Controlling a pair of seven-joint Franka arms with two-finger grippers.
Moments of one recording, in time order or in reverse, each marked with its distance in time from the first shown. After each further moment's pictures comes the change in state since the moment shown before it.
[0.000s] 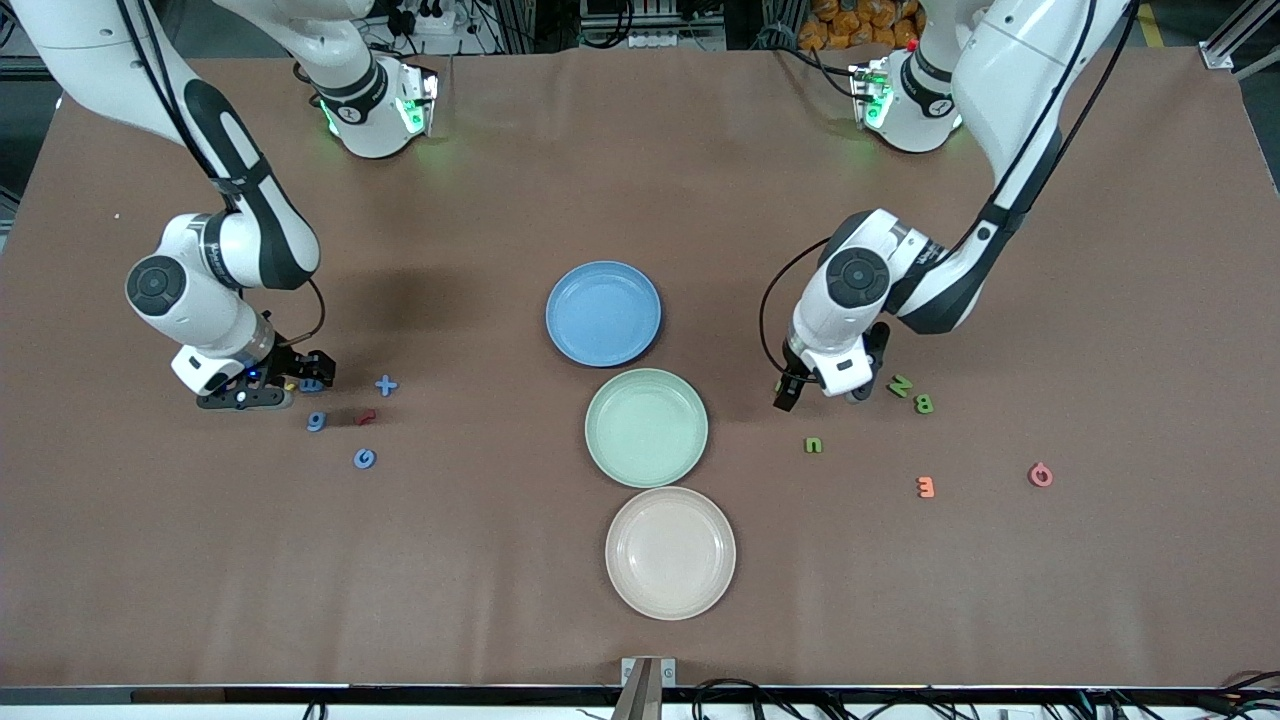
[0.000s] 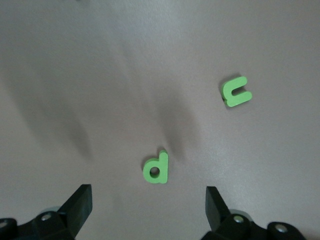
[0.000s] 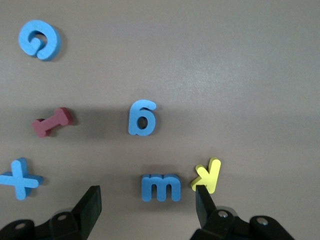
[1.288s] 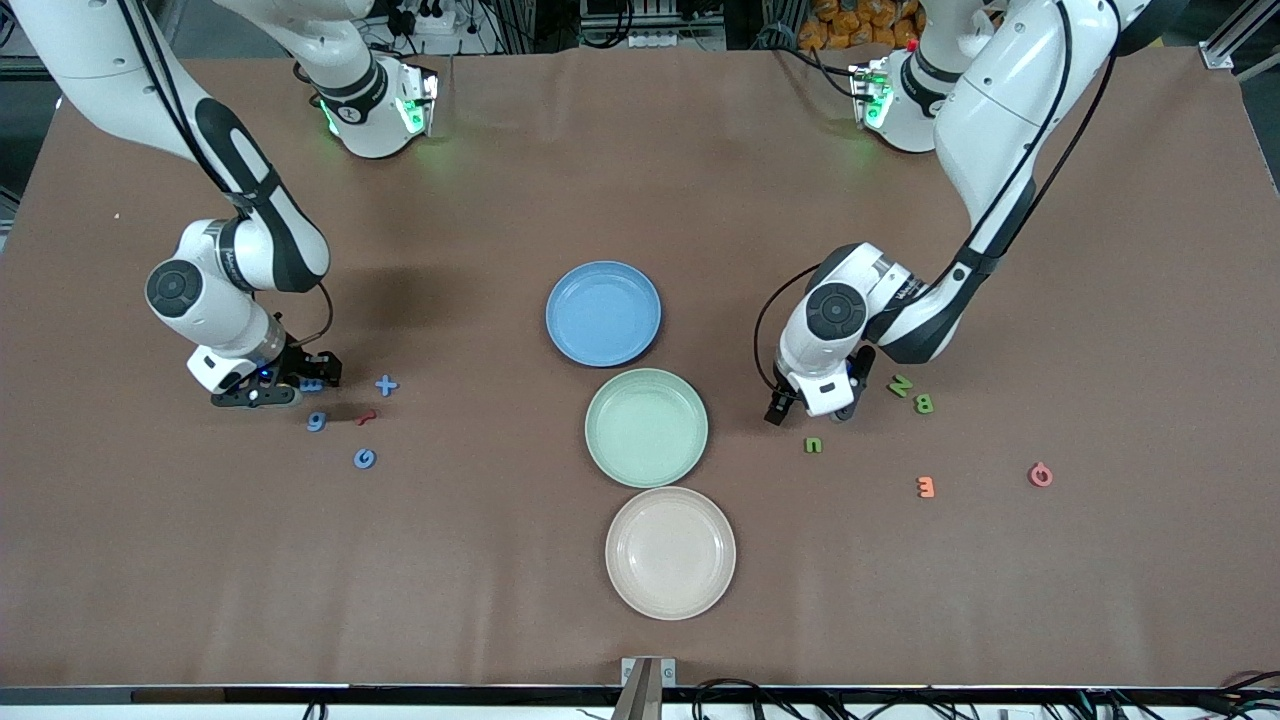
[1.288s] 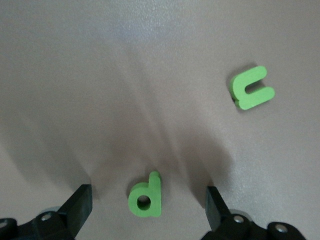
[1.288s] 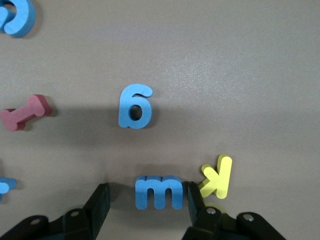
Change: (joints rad) left arm -0.019 0.139 0.018 0.085 0.084 0.001 -0.004; right arm -0.006 0.058 -0.005 -0.029 0.000 0.091 -0.003
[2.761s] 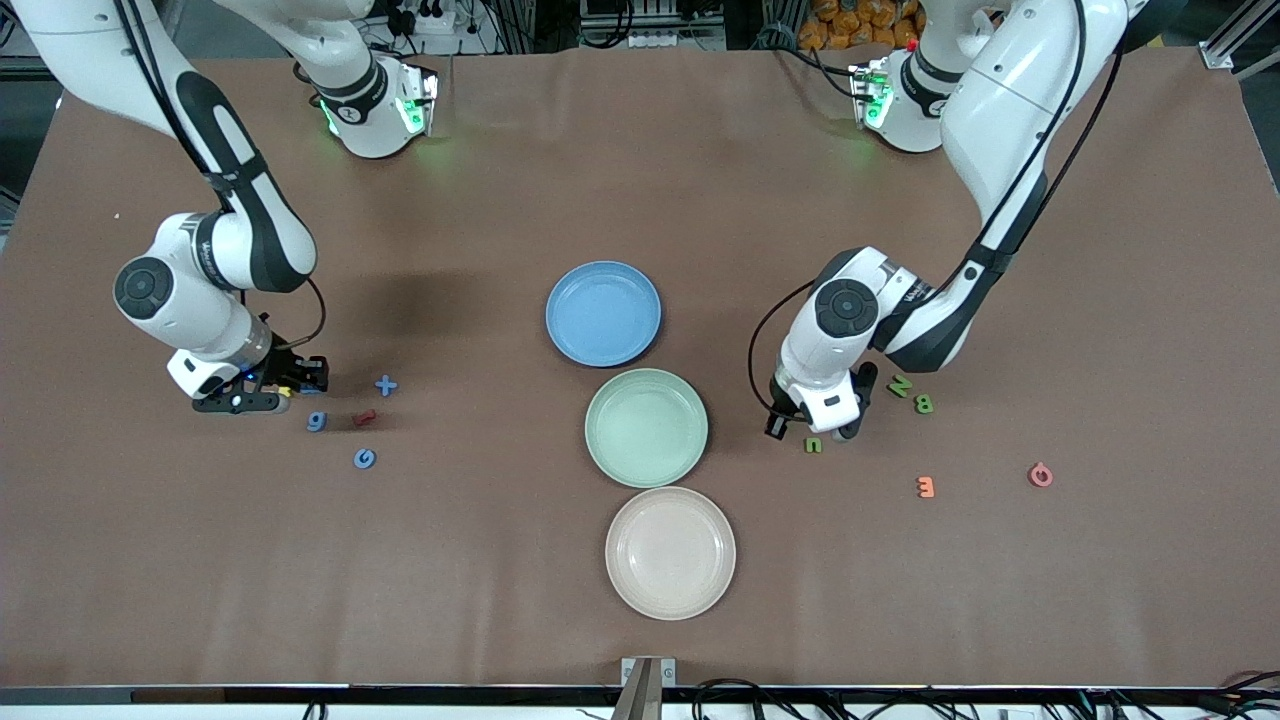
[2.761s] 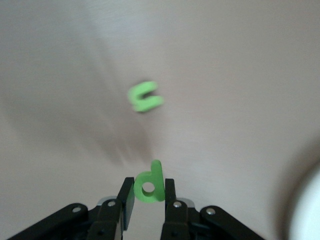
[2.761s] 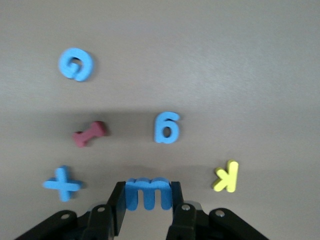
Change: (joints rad) left arm -0.001 -0.009 -0.004 0.112 0.010 0.044 0.001; right arm 0.002 -0.087 0.043 0.069 0.075 -0.168 0.013
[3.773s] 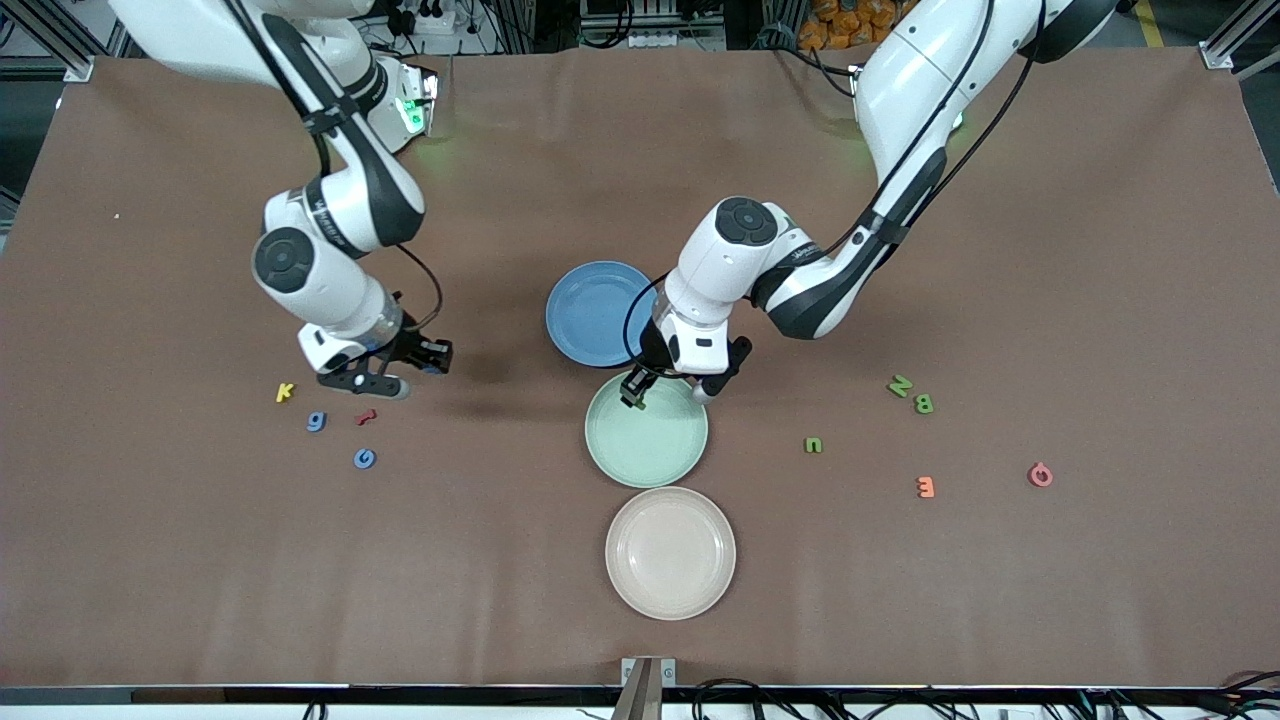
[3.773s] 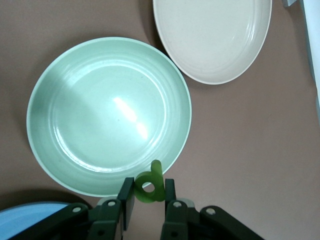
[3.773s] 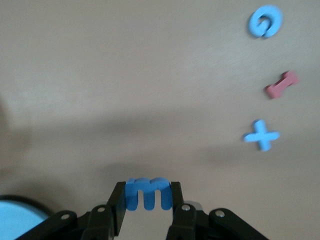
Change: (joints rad) left arm -0.215 0.046 -0.047 0.123 -0.010 0.265 -0.006; right arm 0.090 -0.038 0.288 0.061 0.016 -0.107 0.559
